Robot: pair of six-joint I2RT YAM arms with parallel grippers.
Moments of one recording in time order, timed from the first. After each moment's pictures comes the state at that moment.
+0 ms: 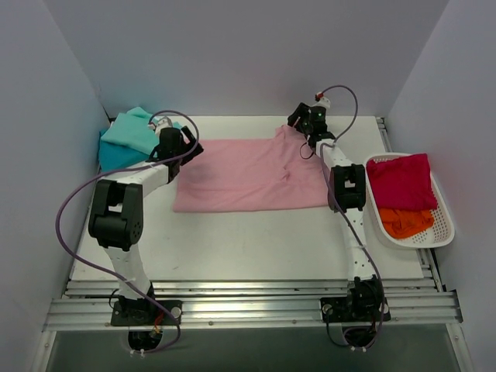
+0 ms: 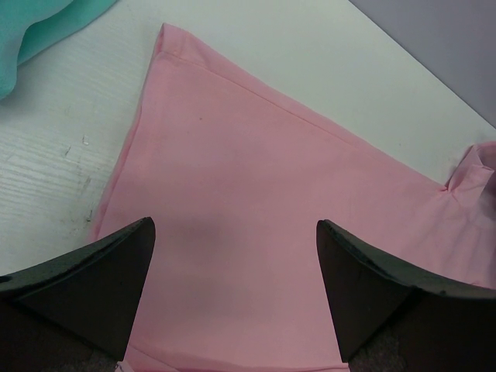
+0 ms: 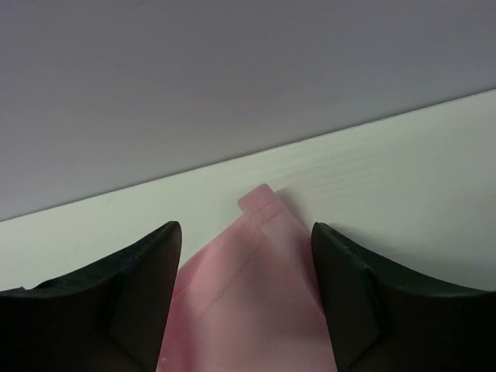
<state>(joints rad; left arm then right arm) -0.20 1.92 1.26 0.13 -0.14 -0.69 0.11 2.81 2.39 0.11 -0.06 0.53</state>
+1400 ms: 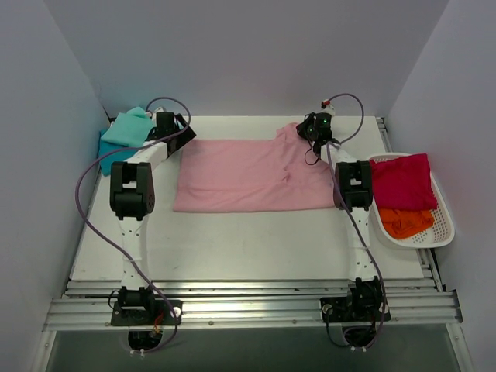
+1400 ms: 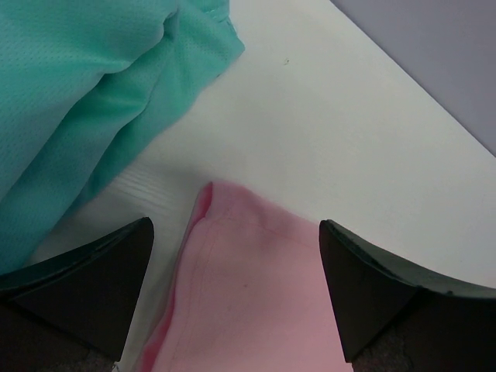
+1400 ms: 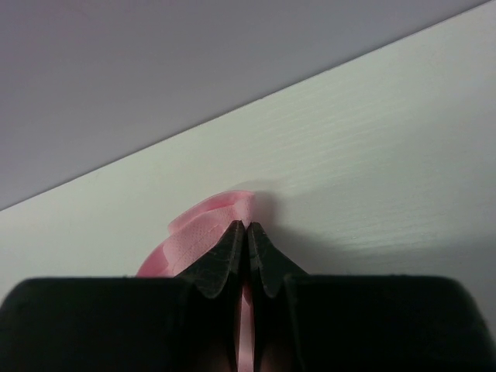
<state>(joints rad) -0.09 2.39 1.86 -0.10 -0.06 -0.68 0.09 2.70 2.12 0.24 -0.10 0.60</state>
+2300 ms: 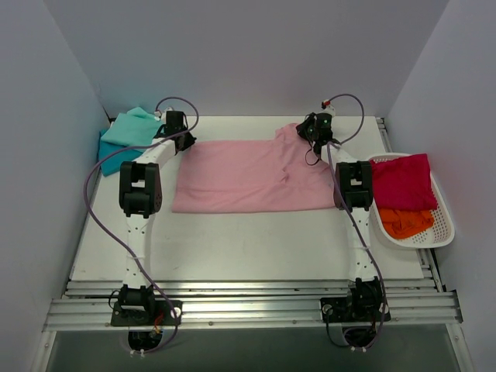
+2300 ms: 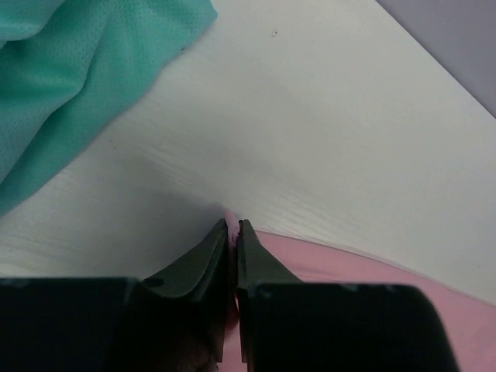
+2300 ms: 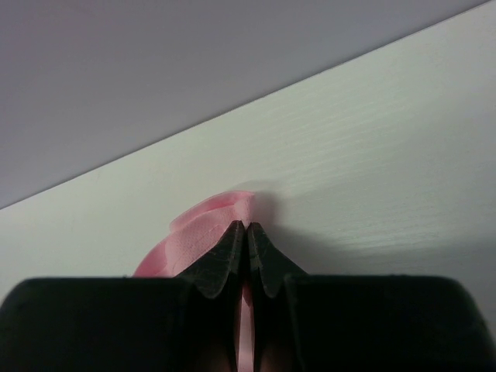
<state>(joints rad) -0.13 2.50 2.05 -0.22 -0.09 -0.69 0.08 2.70 2.12 0.24 -0.12 0.60</state>
